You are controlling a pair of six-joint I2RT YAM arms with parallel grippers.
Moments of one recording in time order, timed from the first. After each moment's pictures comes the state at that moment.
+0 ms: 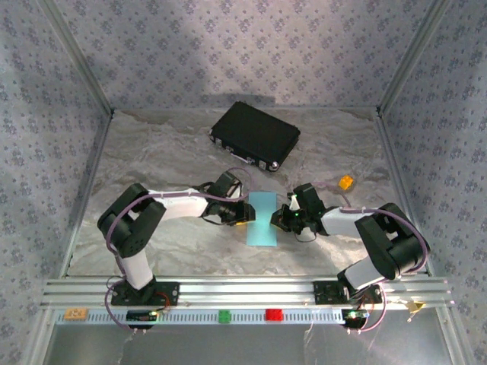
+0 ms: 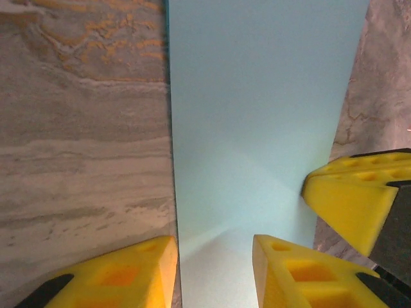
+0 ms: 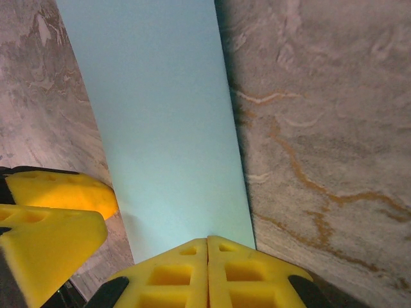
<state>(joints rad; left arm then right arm) -0.78 1.77 0.91 -0.18 0.42 -0.85 0.49 1.50 0.45 0.12 -0.50 0.91</state>
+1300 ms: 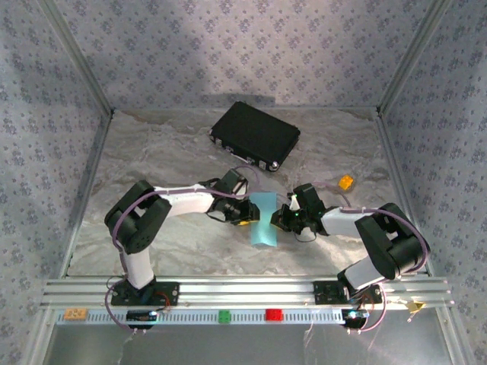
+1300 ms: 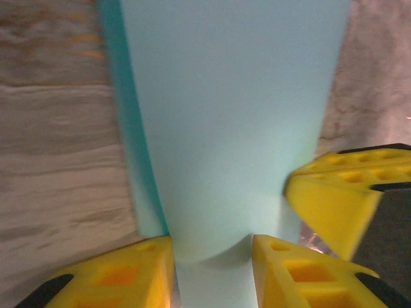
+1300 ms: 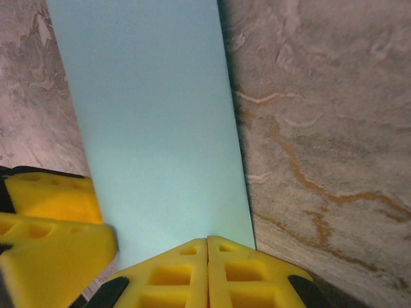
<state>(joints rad) -0.80 1.82 1.00 -0.24 0.47 -0.84 0.49 1.50 0.45 0.12 -0.50 0.91</state>
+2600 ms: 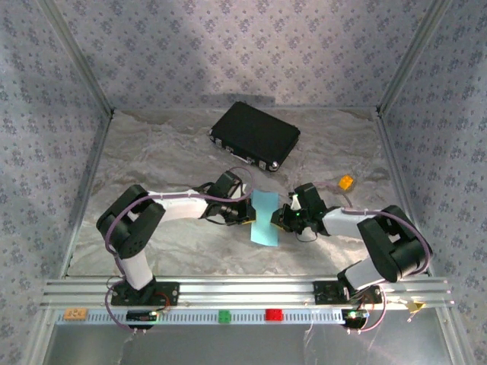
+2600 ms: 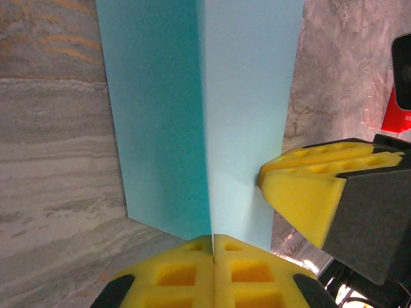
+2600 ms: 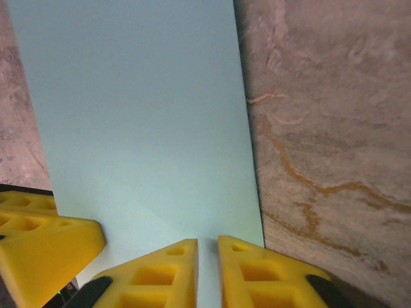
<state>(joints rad) -0.79 1.75 0.89 -0.09 0.48 -0.90 0.48 1.46 0.45 0.09 -0.49 0.91</state>
